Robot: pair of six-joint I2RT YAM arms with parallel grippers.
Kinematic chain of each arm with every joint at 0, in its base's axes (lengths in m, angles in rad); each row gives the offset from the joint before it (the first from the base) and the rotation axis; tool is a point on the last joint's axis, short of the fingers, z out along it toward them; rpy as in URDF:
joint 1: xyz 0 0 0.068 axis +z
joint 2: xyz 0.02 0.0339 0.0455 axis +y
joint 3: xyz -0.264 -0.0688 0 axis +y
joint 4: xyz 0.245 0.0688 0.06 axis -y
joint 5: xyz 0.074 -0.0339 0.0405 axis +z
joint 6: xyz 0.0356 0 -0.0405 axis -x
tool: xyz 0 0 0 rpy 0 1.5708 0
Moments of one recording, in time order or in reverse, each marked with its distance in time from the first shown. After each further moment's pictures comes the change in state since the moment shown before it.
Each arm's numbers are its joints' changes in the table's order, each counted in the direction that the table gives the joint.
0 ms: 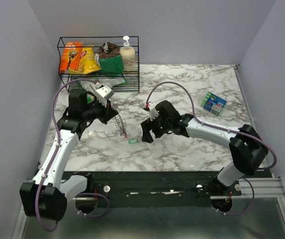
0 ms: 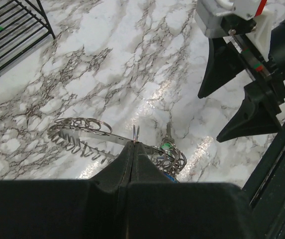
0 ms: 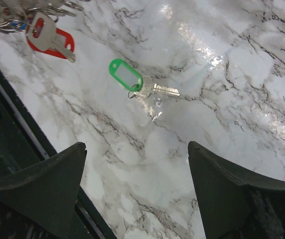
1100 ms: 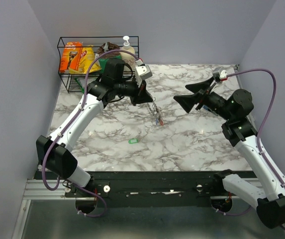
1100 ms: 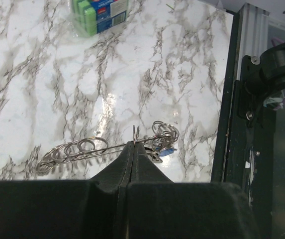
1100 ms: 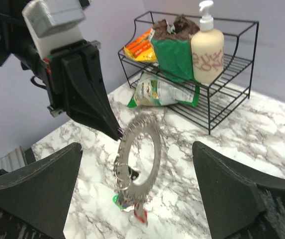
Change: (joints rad) left arm -0.337 0.467 -0.606 -0.158 -0.124 -0.017; right arm -0.478 -0.599 0.064 0.363 0.254 -0.135
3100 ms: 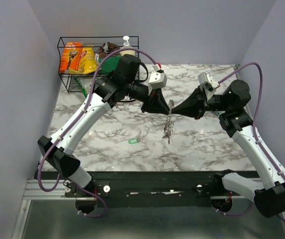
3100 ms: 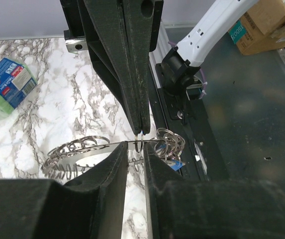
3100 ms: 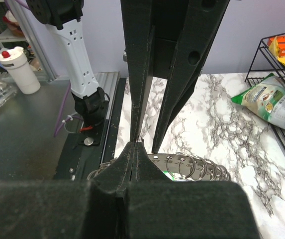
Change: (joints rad) left arm -0.186 0.049 -0.249 -0.188 -0.270 -0.151; right arm 0.000 0.111 -0.100 0.055 0.723 0.125
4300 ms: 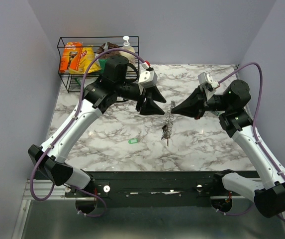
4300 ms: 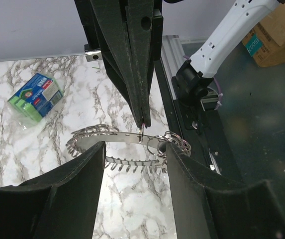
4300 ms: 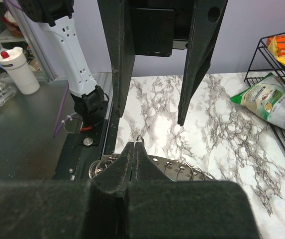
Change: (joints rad) left arm 0.042 -0.114 0.123 0.184 0.008 0.079; right arm 0.000 0.000 0.000 0.000 -0.002 0.000
